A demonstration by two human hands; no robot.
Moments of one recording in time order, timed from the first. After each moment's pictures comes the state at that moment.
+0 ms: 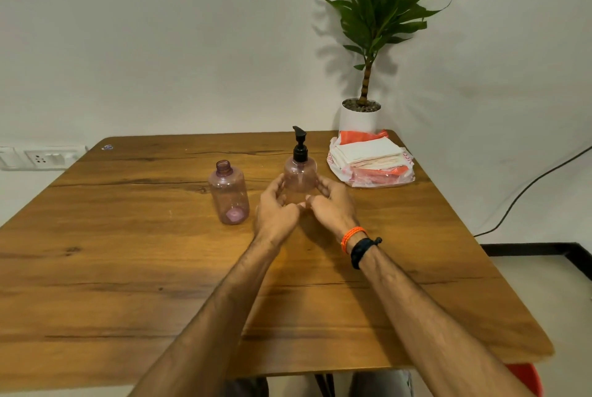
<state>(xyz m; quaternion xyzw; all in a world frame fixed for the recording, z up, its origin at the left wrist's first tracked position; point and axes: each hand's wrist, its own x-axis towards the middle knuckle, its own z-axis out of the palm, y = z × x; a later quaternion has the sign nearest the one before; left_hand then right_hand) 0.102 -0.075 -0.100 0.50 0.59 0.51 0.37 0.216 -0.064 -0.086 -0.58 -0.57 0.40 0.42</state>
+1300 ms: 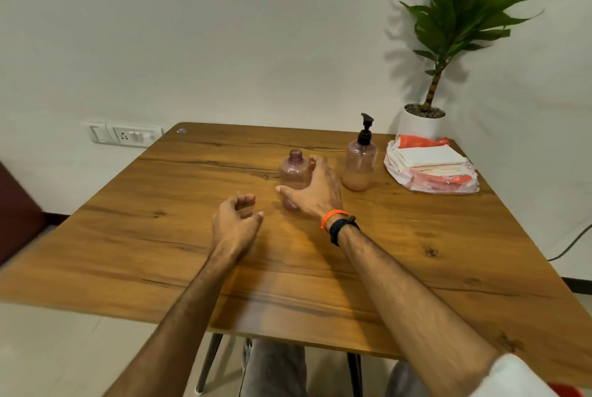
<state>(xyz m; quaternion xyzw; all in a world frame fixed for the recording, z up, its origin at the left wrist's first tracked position) -0.050 -0.170 -0.094 0.39 0.71 0.51 0.30 0.092 -0.076 -0.076 -0.55 -0.70 0.26 0.37</state>
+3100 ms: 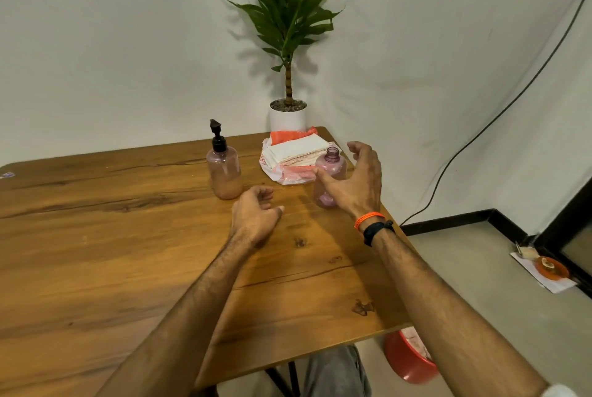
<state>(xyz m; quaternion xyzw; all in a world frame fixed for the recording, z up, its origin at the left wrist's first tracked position) 0.185 -0.077 -0.087 0.57 0.64 0.38 0.34 0.373 -0.072 -0.065 -0.65 -0.55 0.08 0.52</state>
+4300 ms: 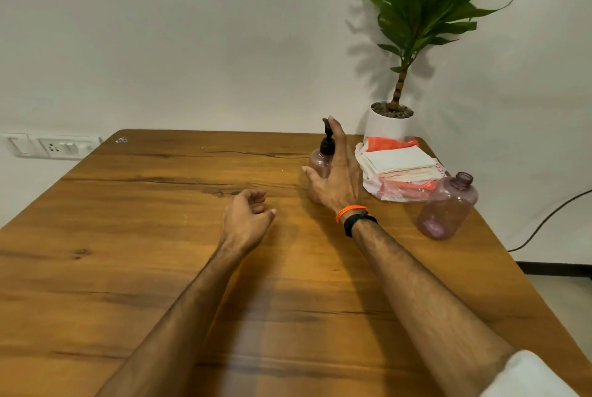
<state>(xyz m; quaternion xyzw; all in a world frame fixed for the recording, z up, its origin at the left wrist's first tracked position) 0.009 -0.074 -0.094 0.48 0.68 0.43 0.34 0.175 0.006 -0.077 -0.50 -0.70 0.08 0.50</state>
